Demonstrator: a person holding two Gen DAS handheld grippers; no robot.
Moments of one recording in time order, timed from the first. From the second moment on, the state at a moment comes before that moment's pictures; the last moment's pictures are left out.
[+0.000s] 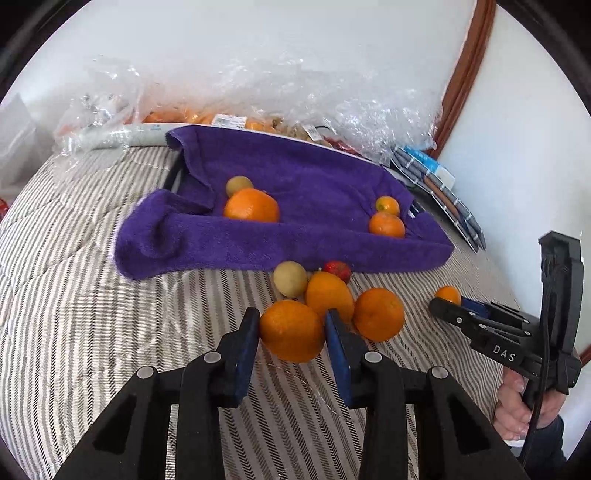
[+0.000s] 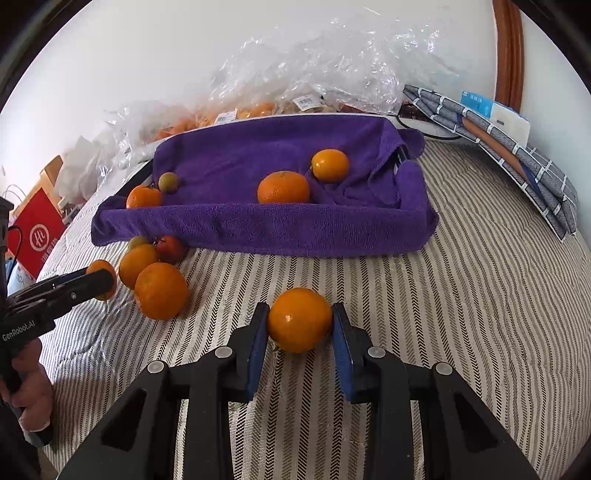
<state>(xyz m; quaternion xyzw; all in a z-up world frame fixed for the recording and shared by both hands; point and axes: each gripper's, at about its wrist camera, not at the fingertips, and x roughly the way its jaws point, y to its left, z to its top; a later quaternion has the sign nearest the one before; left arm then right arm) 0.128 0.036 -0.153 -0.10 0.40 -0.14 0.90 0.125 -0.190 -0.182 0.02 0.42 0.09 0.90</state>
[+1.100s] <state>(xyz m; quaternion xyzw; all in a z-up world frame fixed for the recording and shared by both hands) 0.123 0.069 -0.134 -0.14 0.33 -0.08 0.93 0.095 -0.212 -0.155 0.07 0.38 0.08 0.92</state>
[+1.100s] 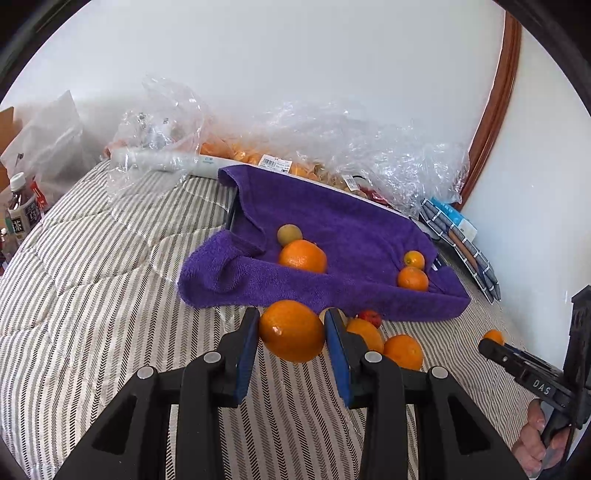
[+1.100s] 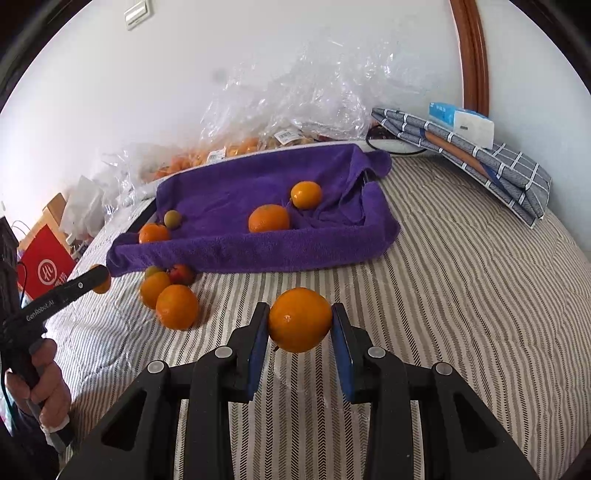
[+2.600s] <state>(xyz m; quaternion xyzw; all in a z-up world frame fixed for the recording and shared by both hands) 0.225 0.029 -0.108 -0.10 0.32 -0.08 0.94 0.208 -0.226 -0.138 0.11 0.34 0.08 0.93</state>
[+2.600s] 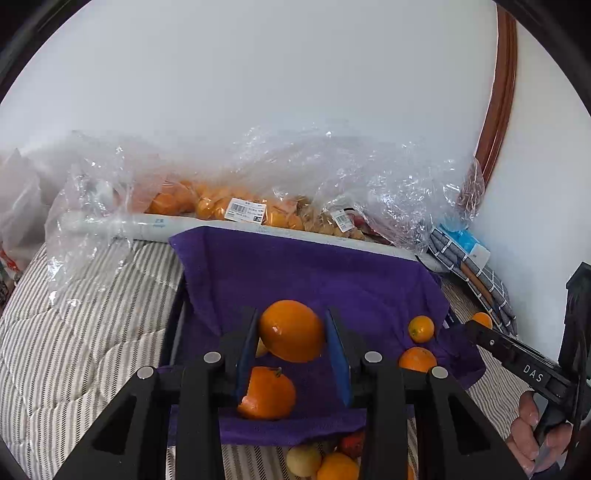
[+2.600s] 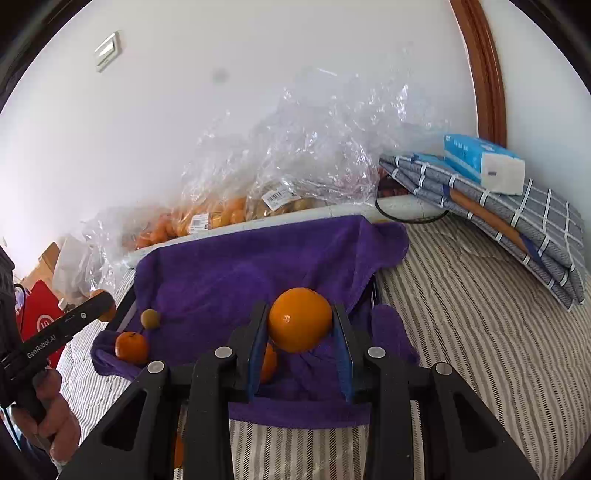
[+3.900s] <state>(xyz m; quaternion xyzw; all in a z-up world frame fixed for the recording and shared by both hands) 0.236 0.021 -0.136 -0.11 0.33 -0.09 0.93 0.214 -0.215 -0.165 0.07 0.36 0.06 0.93</state>
